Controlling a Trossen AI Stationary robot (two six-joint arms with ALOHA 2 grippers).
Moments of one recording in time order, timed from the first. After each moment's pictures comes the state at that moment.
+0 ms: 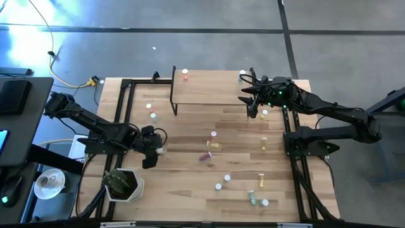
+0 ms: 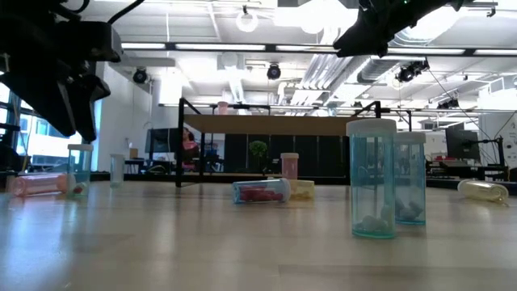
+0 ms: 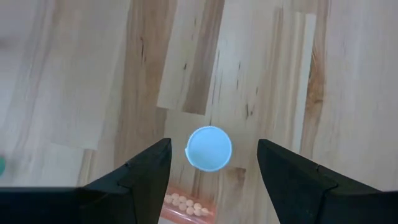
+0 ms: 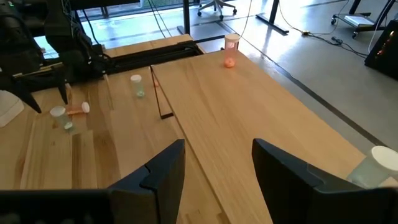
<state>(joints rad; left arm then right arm) -0.26 1.08 0.60 -0.69 -0.23 -0.50 -0.39 0.95 0.86 -0.29 0.02 0.00</state>
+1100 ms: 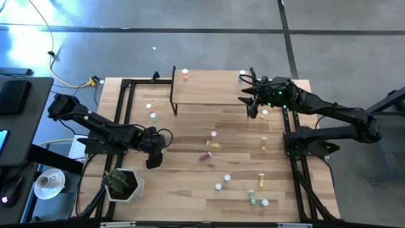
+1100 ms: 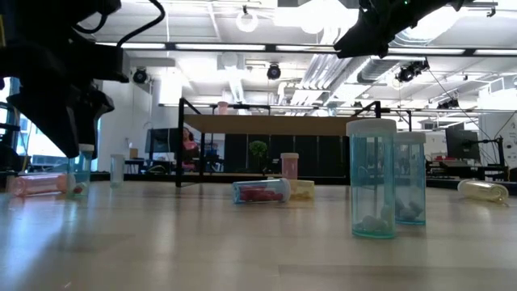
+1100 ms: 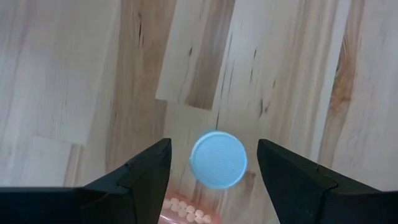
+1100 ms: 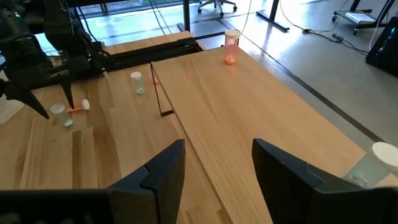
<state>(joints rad) -0.21 1.20 0.60 -0.64 -0.18 -0.50 -0.39 0.95 0.86 -0.30 0.01 0.00</state>
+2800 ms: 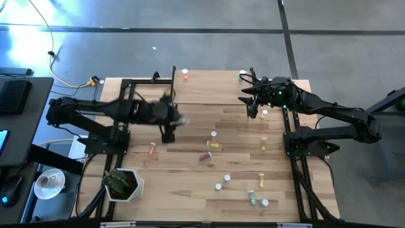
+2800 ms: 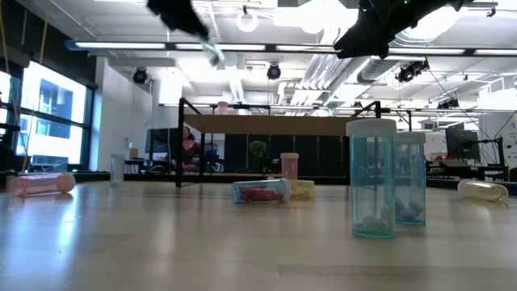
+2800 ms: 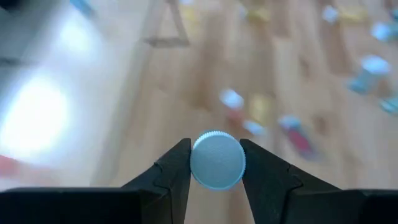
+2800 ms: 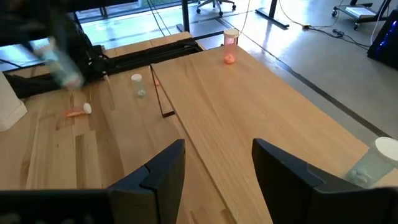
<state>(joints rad) 0.11 1.20 1.13 -0.63 -0.26 0.09 -0.39 0.95 0.86 -0.30 0.01 0.04</state>
